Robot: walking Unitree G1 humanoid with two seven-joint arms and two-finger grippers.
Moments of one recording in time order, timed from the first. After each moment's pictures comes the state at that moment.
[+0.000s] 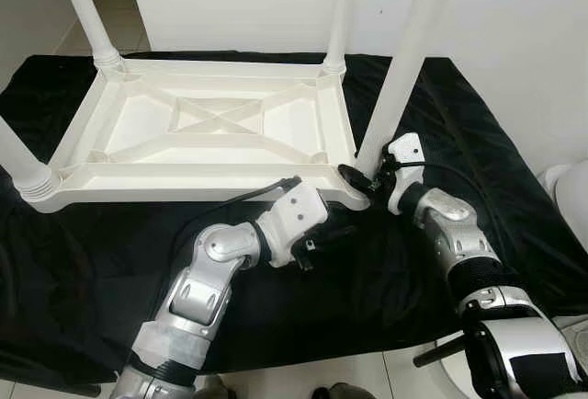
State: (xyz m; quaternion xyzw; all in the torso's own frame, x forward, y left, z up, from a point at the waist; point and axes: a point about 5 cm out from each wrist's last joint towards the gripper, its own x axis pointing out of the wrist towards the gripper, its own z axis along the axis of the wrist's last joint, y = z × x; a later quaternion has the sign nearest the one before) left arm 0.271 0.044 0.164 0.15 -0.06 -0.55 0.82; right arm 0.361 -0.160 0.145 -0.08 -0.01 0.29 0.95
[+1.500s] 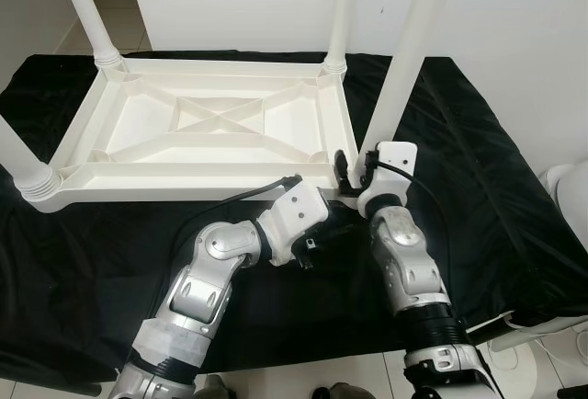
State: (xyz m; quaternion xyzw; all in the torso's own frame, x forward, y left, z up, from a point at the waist) left arm 0.272 0.044 0.164 0.15 -0.05 -0.55 0.82; right arm 0.328 -0.120 0.153 0.02 -0.05 0.03 1.00
